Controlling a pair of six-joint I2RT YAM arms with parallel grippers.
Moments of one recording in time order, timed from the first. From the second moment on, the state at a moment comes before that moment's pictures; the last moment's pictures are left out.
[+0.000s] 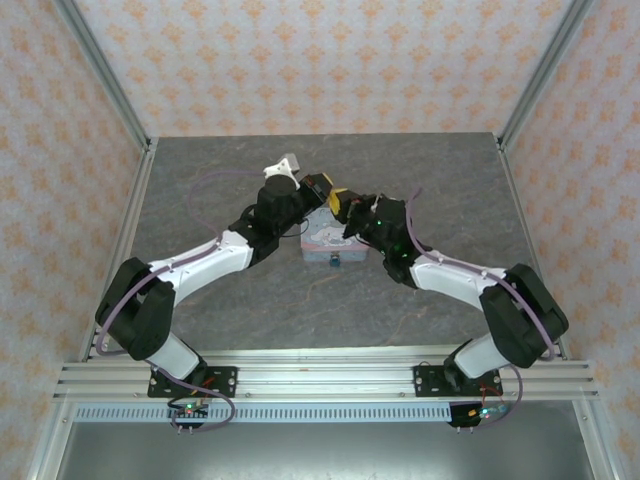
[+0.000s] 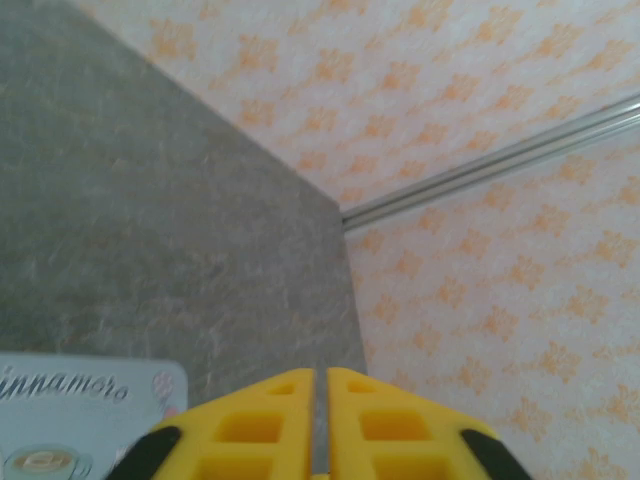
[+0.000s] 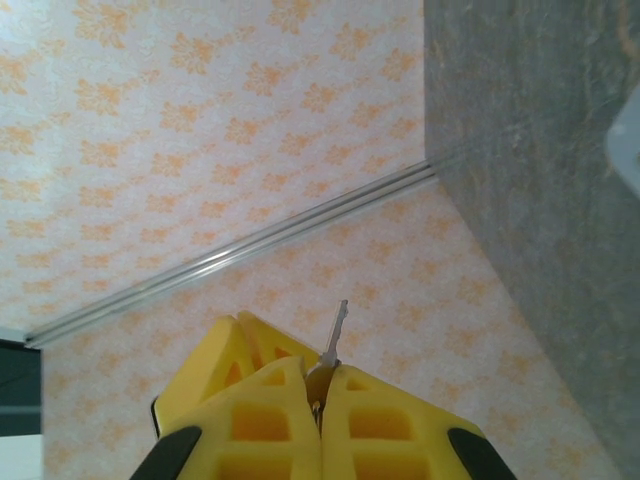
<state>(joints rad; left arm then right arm) -0.57 1.55 1.04 0.25 -0.01 -1.09 0.62 1.45 0.73 0.61 -0.07 1.92</state>
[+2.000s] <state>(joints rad) -0.54 1.68 1.06 0.02 0.42 -1.24 0.58 1.35 0.63 0.30 -0.20 1.45</state>
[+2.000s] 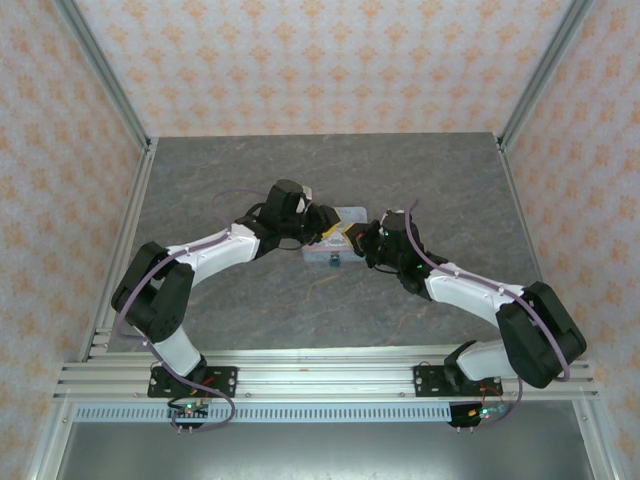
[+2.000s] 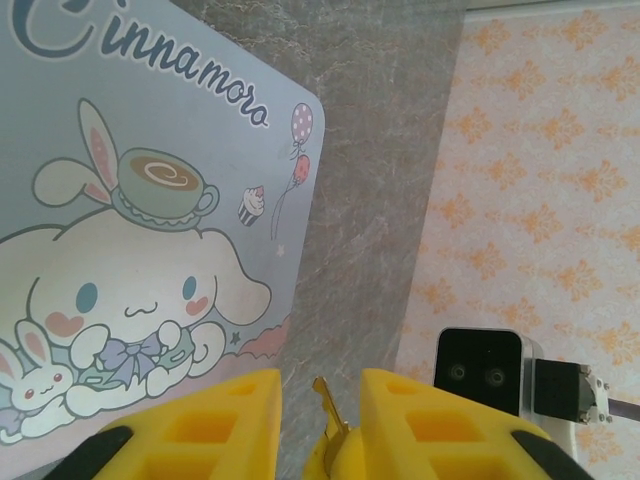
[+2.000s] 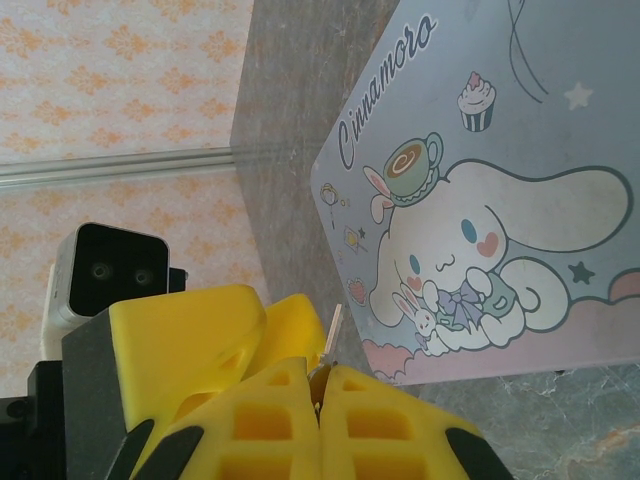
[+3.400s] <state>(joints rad) -0.56 1.68 1.06 0.06 0.38 -1.25 0.57 1.34 0.61 0.32 -0.17 1.46</state>
